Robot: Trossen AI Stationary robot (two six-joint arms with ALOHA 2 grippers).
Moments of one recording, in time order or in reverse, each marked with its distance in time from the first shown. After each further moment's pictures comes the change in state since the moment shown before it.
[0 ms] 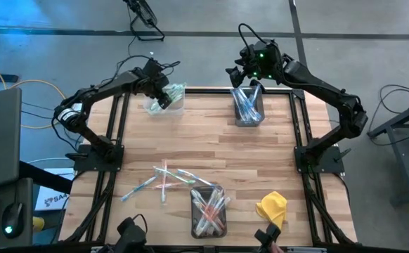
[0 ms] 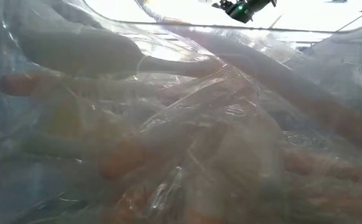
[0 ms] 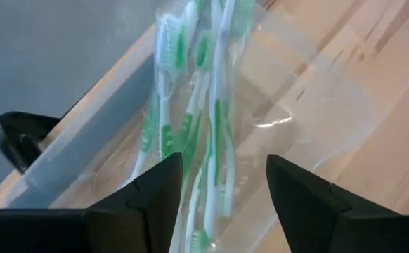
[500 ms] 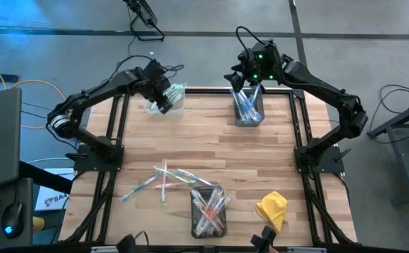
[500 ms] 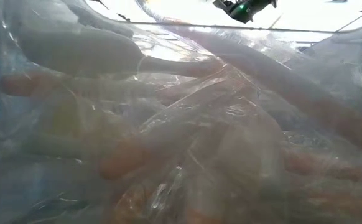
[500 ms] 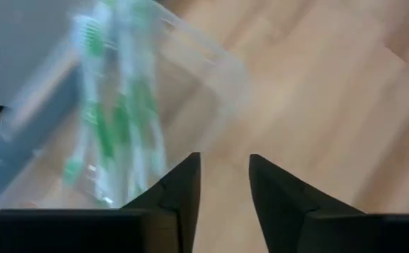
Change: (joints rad) left arm -0.140 -0.108 0.092 -0.231 0.011 -0.089; right arm 0.001 0.000 0.000 -0.046 -0.136 -0.004
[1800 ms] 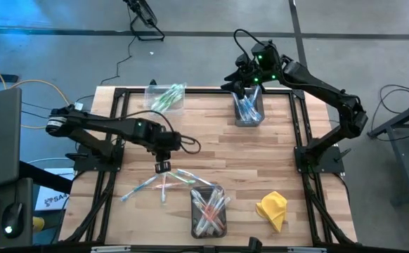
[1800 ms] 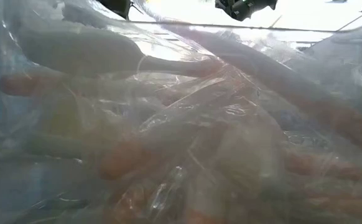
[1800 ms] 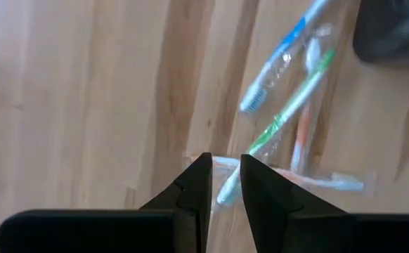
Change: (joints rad) left arm -0.846 -0.021 -0.001 -0.215 -0.165 -0.356; right arm 0.008 0.000 0.000 -0.011 -0.307 0.013
